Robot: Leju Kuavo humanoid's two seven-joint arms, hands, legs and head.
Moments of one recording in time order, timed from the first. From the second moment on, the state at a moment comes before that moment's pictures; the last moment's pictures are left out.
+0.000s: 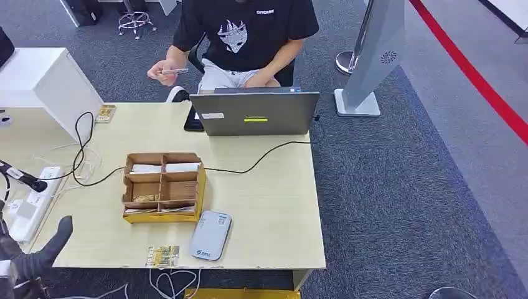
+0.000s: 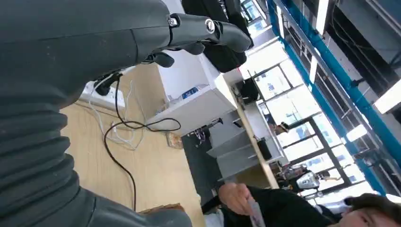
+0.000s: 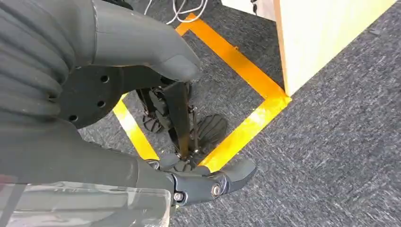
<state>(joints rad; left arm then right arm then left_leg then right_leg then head) 0.05 -0.21 0.43 -1.84 -0.41 0.05 -0.50 -0.13 0.18 -1.44 -0.23 0.63 0.10 -0.30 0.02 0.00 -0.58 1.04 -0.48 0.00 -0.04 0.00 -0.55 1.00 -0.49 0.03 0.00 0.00</state>
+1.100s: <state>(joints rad) -0.42 0.04 0.21 -1.34 -1.17 0.13 -0.17 -0.17 0.19 -1.38 -0.22 0.69 0.15 -0.34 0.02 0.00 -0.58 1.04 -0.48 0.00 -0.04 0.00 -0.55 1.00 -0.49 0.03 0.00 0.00</state>
